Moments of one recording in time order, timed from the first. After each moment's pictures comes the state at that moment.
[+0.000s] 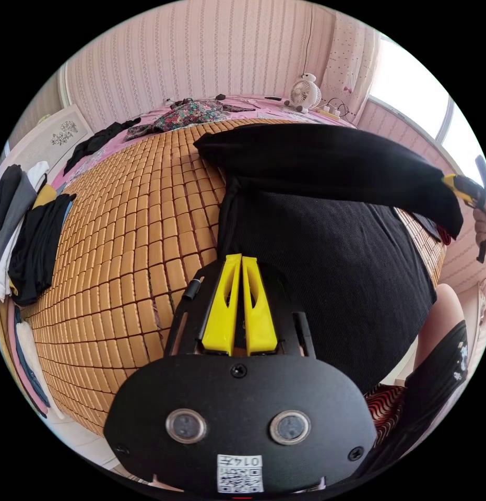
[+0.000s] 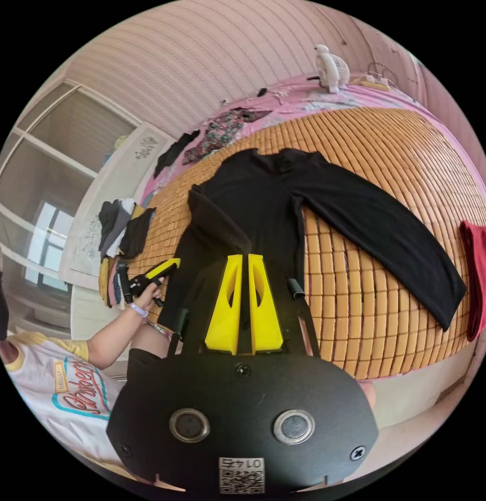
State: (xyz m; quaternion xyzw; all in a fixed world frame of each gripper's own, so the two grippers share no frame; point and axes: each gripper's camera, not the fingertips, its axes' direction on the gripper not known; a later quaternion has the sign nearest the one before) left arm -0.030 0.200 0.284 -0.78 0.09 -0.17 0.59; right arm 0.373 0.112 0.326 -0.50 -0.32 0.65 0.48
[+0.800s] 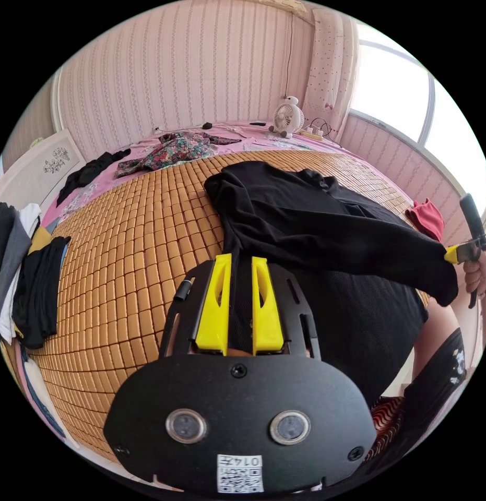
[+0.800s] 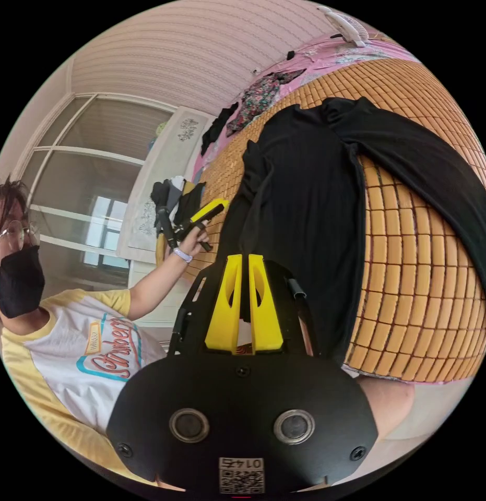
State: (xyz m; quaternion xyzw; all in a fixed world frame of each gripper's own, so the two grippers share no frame) left arm -0.040 0.253 0.320 -0.74 0.12 -0.16 0.64; right arm 0.438 0.080 0.283 -0.41 -0.46 0.70 0.36
